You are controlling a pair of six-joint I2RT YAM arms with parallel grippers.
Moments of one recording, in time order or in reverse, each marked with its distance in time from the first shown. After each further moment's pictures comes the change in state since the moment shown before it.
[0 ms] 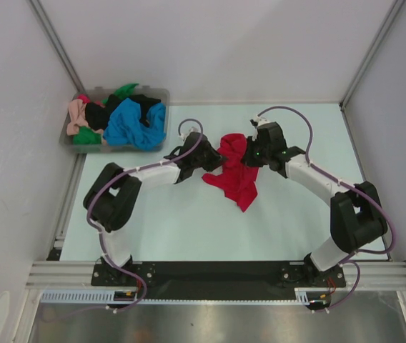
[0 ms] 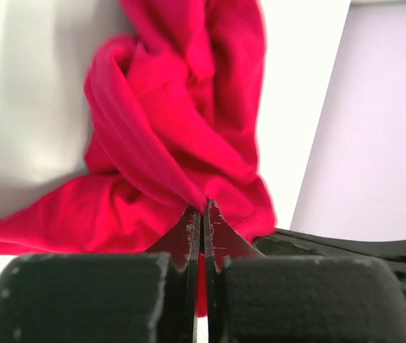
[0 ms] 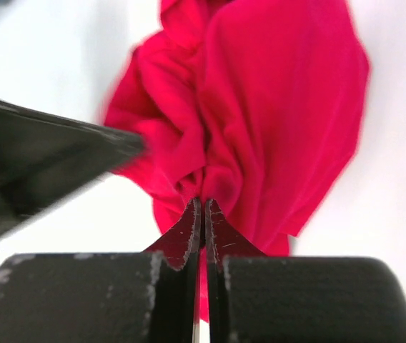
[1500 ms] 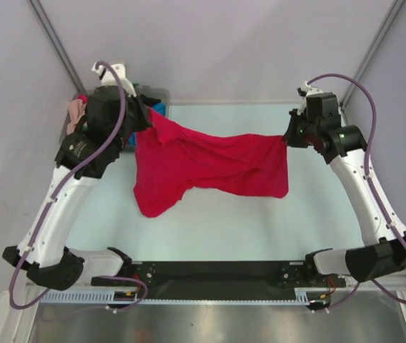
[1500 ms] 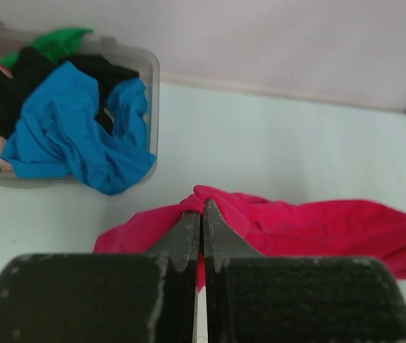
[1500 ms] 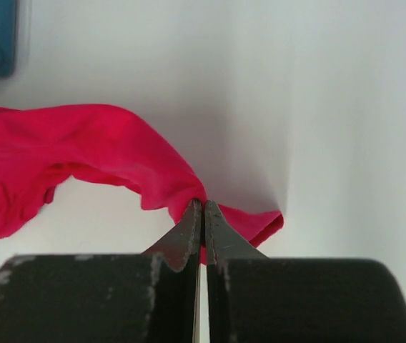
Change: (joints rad) left arm 0.108 -0.611 0.649 -0.954 -0.499 0.879; right arm -0.187 -0.242 0.424 -0.627 0.105 -0.113
